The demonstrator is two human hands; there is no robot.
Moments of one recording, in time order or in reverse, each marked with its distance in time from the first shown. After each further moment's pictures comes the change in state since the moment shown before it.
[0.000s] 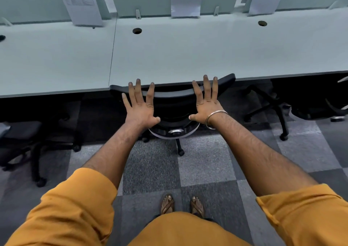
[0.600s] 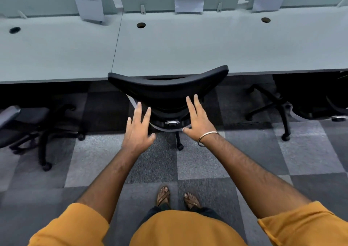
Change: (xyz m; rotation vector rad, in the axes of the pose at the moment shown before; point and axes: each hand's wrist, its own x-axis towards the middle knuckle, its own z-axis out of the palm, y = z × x) left_hand -0.117 0.024 0.074 -0.166 0.099 -0.004; right_hand -0.091 0.006 0.055 0.330 -0.079 -0.046
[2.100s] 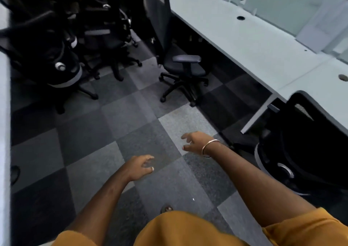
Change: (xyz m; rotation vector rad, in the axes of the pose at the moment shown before) left_hand -0.475 -0.152 0.040 -0.722 -0.017 -1.006; right_hand -0.115 -0.352 0.209 -0.487 -0.906 -0.847
